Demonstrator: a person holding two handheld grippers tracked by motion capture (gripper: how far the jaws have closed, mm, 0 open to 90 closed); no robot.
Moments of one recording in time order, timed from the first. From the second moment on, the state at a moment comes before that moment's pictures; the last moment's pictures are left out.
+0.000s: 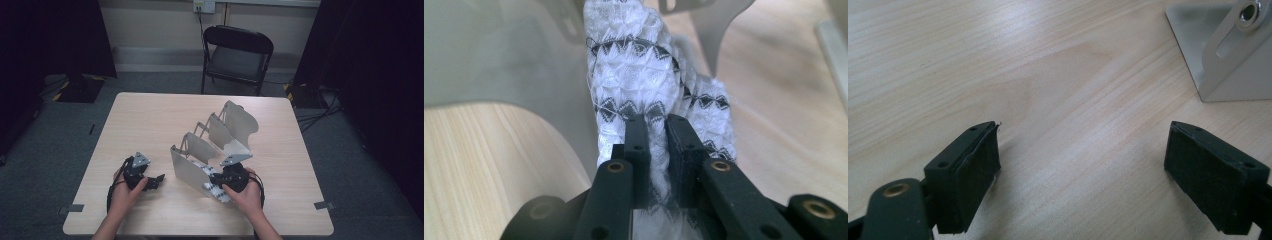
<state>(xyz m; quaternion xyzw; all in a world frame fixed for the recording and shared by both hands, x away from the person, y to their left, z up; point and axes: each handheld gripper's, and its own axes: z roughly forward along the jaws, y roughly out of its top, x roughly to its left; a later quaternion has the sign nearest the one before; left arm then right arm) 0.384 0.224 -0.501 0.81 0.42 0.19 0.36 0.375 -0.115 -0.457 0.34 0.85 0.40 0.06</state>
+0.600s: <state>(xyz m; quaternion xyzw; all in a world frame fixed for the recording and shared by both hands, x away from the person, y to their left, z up) 0.384 0.224 -0.501 0.81 0.42 0.19 0.36 0.376 -0.101 -0.452 0.32 0.86 0.39 0.06</state>
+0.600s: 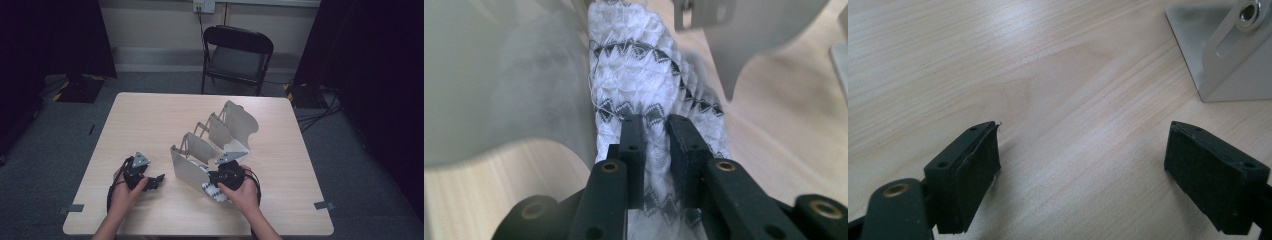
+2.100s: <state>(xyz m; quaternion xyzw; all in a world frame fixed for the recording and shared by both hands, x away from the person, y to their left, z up) 0.384 0.224 -0.501 0.81 0.42 0.19 0.36 0.374 -0.090 -0.379 0.27 0.86 0.44 0.07</state>
